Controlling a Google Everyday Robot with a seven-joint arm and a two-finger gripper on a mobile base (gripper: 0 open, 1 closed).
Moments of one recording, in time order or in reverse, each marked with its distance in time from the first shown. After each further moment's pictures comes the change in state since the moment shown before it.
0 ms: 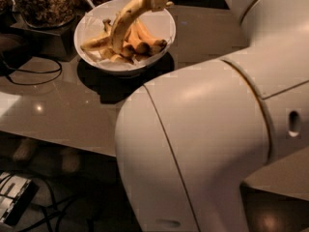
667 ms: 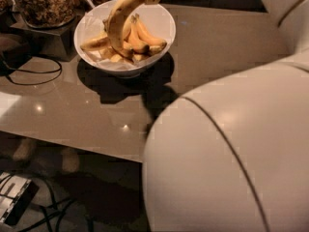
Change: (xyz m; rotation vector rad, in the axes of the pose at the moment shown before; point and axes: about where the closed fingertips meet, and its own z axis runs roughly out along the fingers) arm -0.025 0.014 -0.041 0.050 -0.115 0.001
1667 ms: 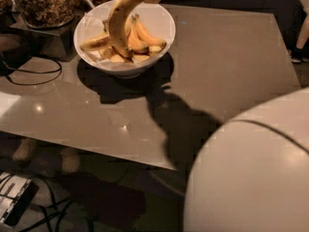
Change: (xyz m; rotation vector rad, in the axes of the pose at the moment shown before) arm -0.010 0.017 -0.023 0.026 -0.096 0.051
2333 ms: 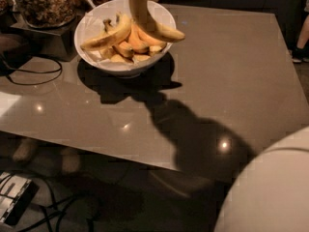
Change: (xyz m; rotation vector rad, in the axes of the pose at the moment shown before) arm -0.008 0.012 -0.021 0.025 -0.062 0.028
